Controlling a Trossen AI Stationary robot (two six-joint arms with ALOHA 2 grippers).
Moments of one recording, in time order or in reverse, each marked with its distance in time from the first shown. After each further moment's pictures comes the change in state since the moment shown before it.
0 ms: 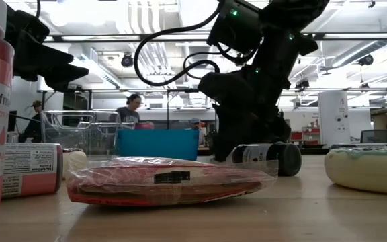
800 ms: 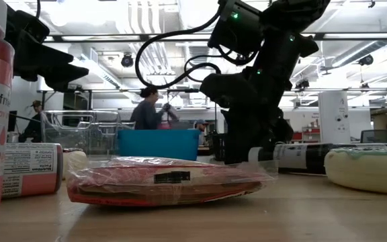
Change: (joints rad) left arm 0.000 0.000 0.000 0.000 0.000 0.000; right arm -0.003 0.000 -0.010 0.000 -0.037 0.003
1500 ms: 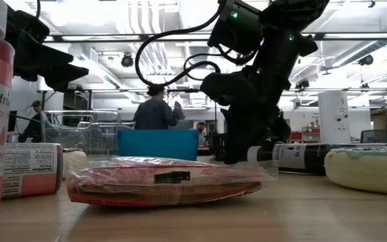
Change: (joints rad) left arm 0.000 0.000 0.000 0.000 0.000 0.000; right arm -0.006 -0.008 0.001 0.004 0.015 -0.031
